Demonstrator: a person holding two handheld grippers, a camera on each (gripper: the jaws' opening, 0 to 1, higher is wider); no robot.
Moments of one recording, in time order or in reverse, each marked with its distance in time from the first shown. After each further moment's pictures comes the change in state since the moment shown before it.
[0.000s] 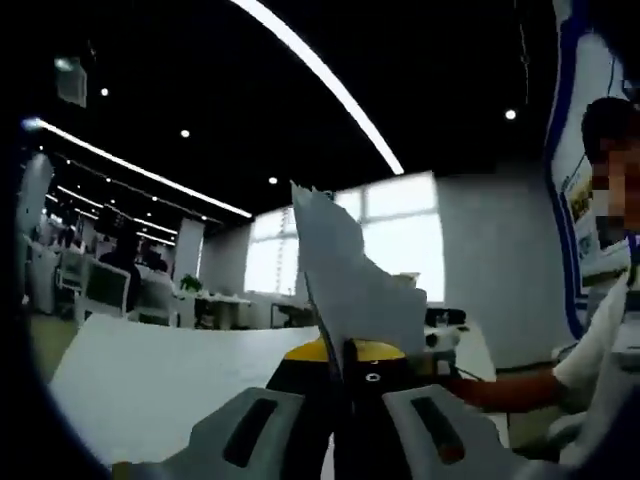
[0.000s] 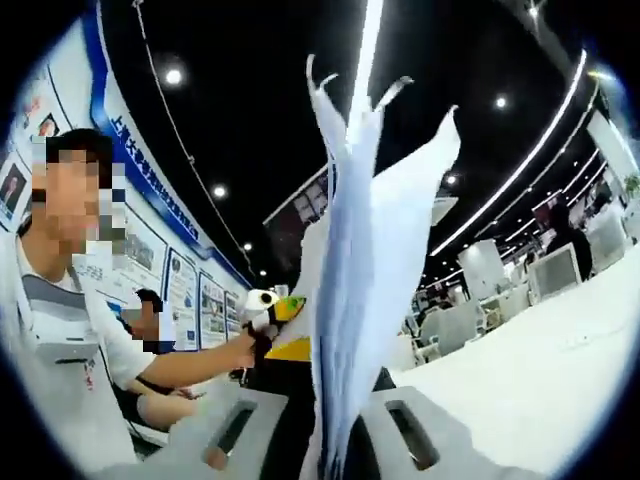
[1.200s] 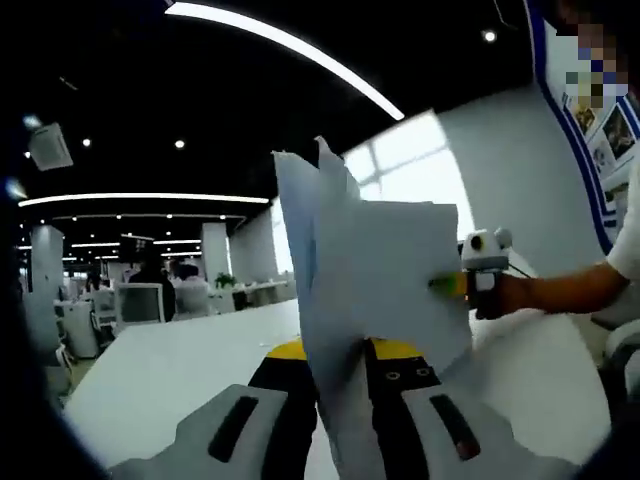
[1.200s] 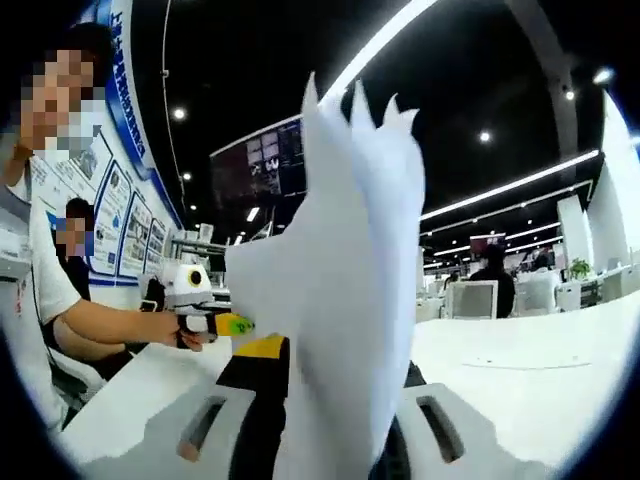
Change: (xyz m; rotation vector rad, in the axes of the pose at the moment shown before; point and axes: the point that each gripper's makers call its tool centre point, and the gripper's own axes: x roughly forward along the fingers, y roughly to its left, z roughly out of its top) left arm -0.007 0.029 -0.087 0.197 0.090 0.084; right arm -0.031 -0.040 -0.012 -0.311 0.132 -0.296
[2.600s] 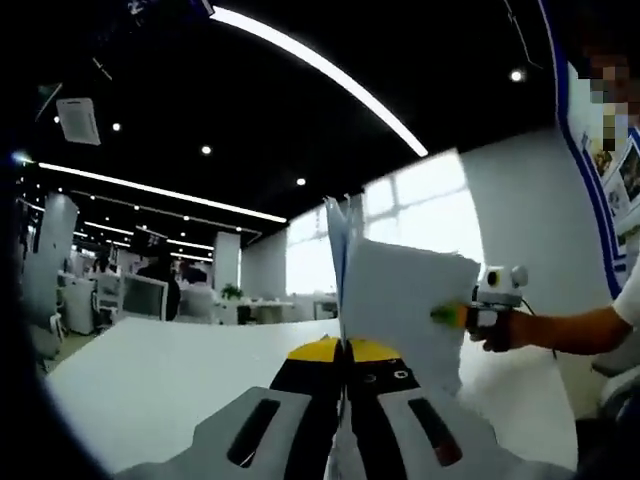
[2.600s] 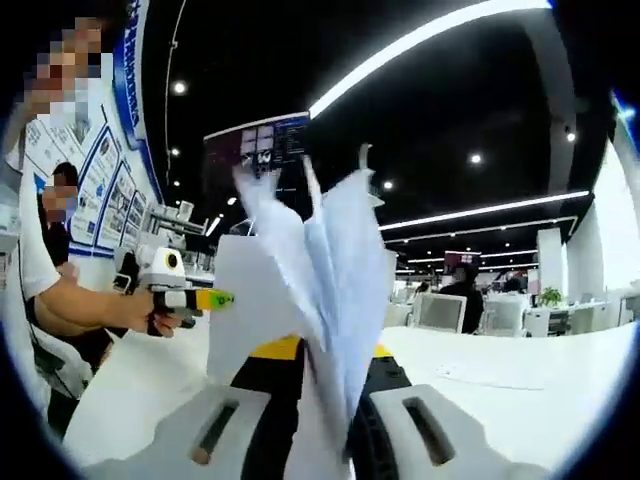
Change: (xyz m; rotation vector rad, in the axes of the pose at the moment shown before) left arm -0.003 -0.013 0.030 -0.080 -0.124 0.073; right arm -0.028 -0.002 0.023 -0.039 0.041 -0.081
